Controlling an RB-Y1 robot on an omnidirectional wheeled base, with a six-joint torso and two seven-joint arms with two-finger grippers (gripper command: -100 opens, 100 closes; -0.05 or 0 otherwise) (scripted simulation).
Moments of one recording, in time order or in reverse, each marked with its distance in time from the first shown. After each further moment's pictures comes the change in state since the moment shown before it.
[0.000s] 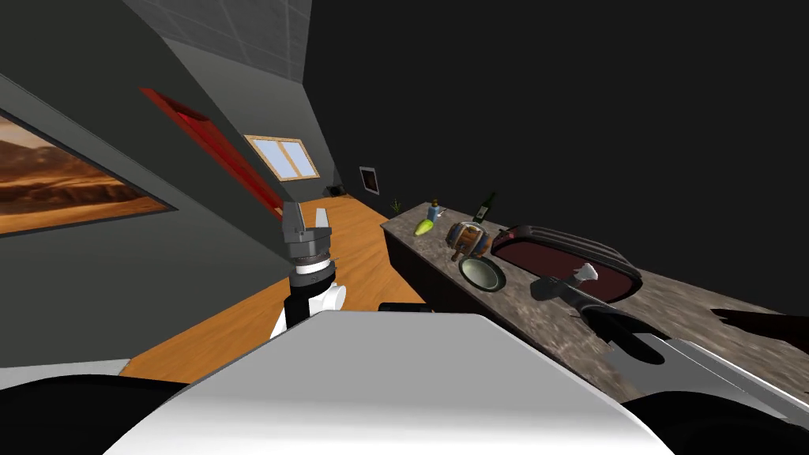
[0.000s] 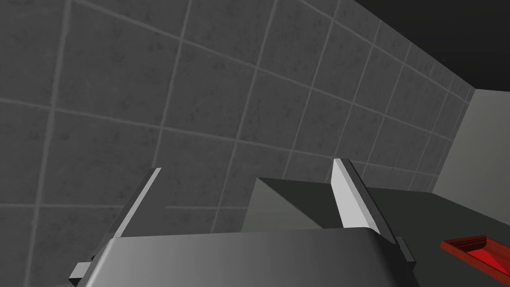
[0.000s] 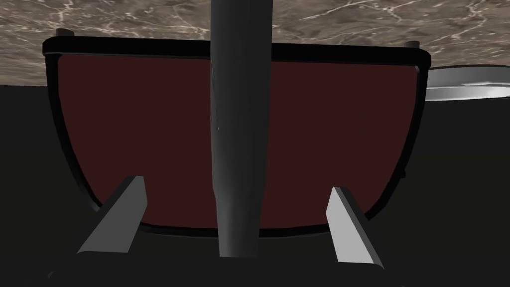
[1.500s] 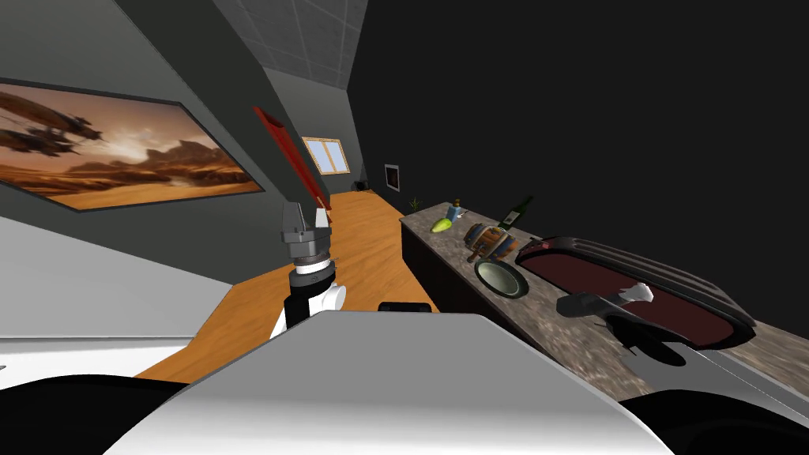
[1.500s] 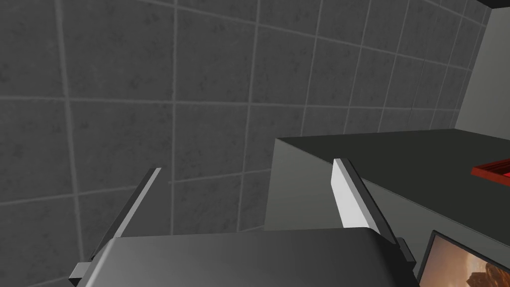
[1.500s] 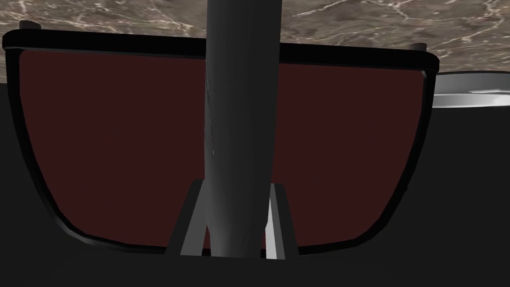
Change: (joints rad) left arm 0.000 0.000 0.000 0.000 0.000 0.000 0.000; right arm -0.066 0.000 -0.028 0.209 -0.053 0.014 -0.006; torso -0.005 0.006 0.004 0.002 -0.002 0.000
